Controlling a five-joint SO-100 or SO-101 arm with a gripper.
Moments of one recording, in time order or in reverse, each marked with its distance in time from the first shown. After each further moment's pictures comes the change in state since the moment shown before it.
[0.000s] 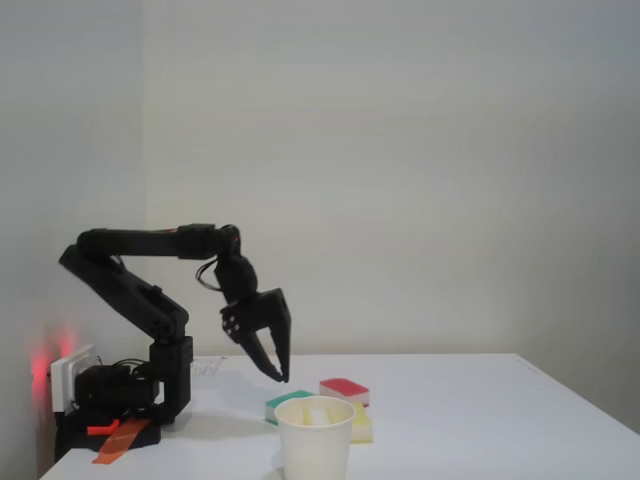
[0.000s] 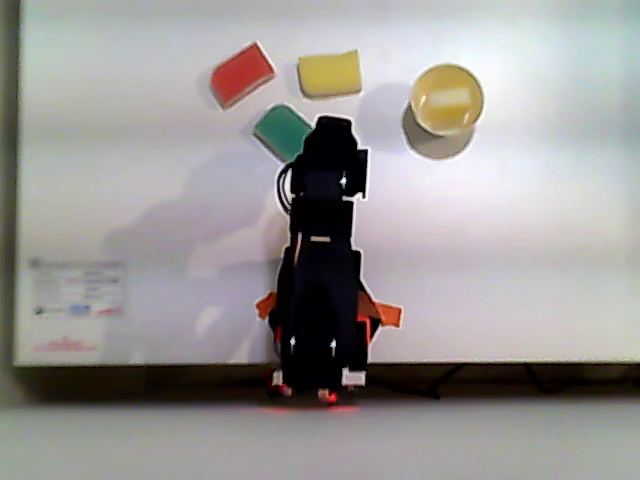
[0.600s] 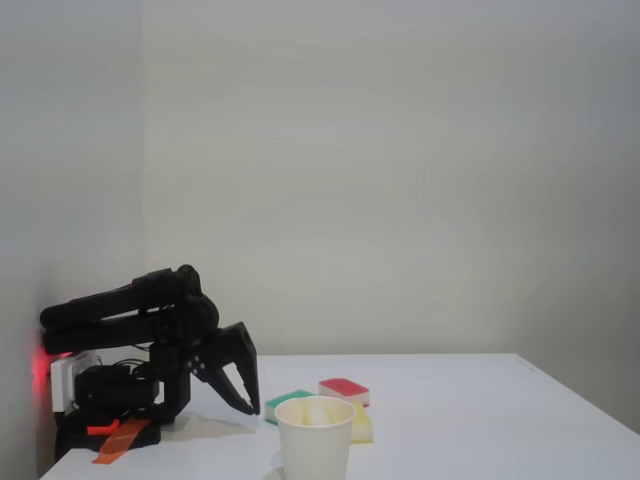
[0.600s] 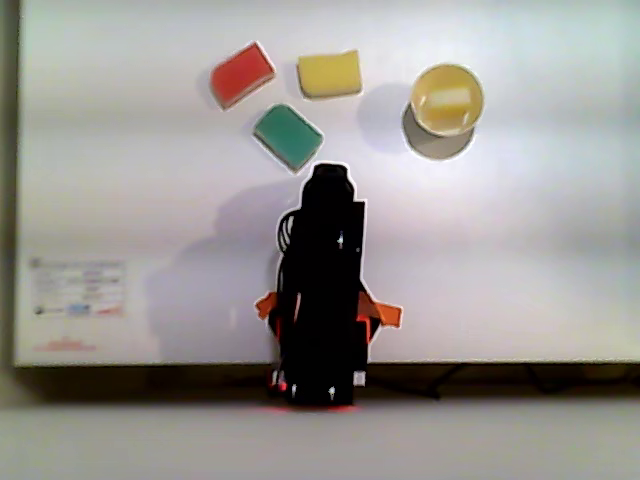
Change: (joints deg) arm 0.2 42.3 28.5 9.8 -4.0
